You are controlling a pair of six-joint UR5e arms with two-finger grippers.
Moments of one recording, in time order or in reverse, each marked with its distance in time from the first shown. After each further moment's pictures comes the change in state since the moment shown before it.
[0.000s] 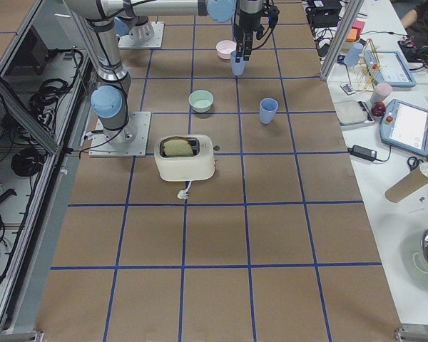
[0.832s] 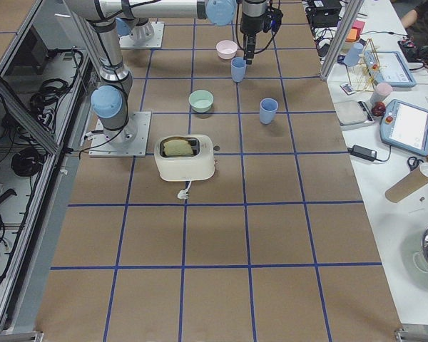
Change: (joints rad) left arm 0.092 0.062 0.067 -0.031 0.011 0.005; right arm -0.060 0.022 -0.011 -0.020 0.005 -0.015
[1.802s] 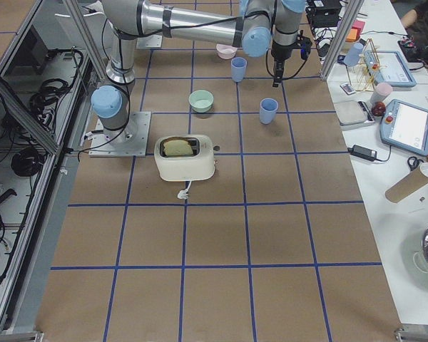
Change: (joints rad) left arm 0.249 0.387 -0.030 -0.375 0.040 0.257; right arm -0.074 0.295 -0.156 -0.119 0.004 -0.030
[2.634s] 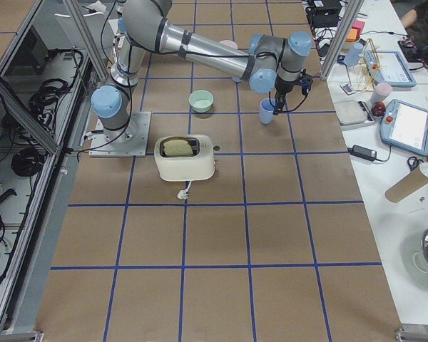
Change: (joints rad) left arm 0.013 0.019 -0.027 0.015 0.078 0.005; right arm -0.037 0.071 0.084 -0.109 0.020 -0.006
